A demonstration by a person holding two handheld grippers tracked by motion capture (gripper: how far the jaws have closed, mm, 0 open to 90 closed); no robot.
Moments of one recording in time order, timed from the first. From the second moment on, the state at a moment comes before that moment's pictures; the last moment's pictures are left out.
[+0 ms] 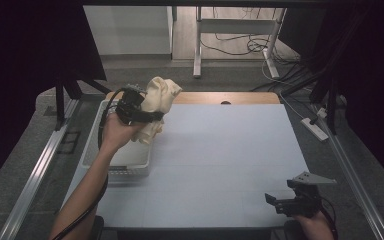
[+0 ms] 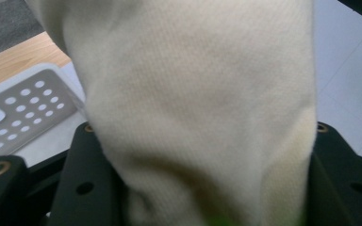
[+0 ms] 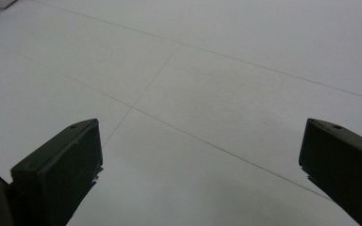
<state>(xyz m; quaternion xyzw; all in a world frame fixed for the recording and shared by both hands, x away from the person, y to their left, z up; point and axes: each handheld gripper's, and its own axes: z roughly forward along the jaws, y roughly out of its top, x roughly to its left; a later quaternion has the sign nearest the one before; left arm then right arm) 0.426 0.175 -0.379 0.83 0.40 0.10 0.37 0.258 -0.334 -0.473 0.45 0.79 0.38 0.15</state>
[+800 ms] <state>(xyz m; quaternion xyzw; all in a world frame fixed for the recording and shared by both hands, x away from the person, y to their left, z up) 0.433 0.124 -0.388 0.85 0.37 0.08 0.37 0.258 -0.334 -0.473 0.45 0.79 0.38 0.15</state>
